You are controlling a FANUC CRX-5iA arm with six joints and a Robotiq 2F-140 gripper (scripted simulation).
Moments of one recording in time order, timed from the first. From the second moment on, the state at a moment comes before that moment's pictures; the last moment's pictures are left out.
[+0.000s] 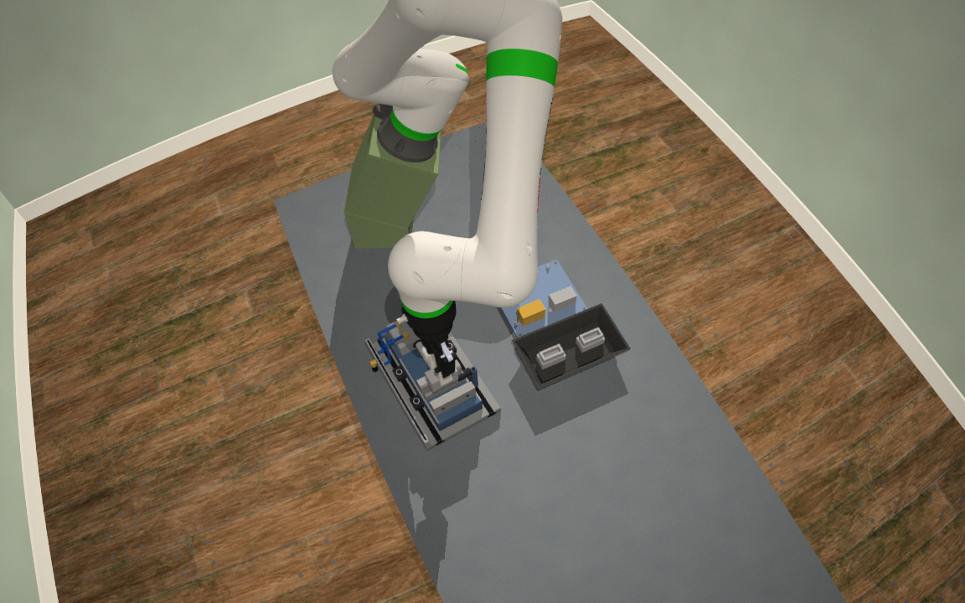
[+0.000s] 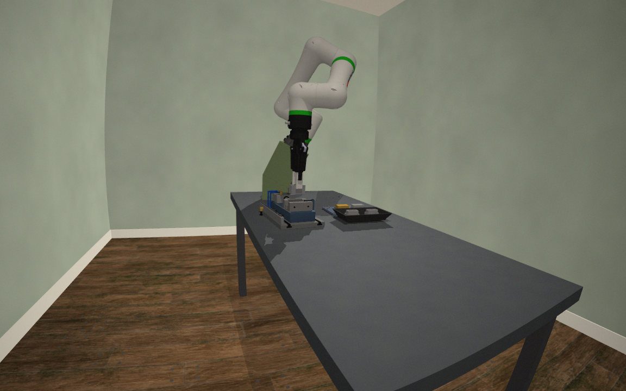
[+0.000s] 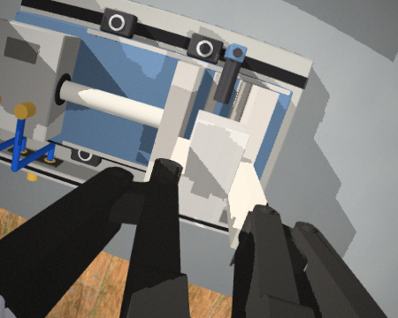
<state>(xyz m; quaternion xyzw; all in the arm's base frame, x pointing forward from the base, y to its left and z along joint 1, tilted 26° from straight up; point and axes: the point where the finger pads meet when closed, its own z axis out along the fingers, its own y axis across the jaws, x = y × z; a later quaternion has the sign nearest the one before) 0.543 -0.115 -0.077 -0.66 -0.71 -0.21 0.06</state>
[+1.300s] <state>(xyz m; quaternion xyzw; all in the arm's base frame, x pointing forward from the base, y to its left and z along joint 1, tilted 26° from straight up) 0.544 -0.113 -0.081 -0.66 -0.71 -0.21 0.06</state>
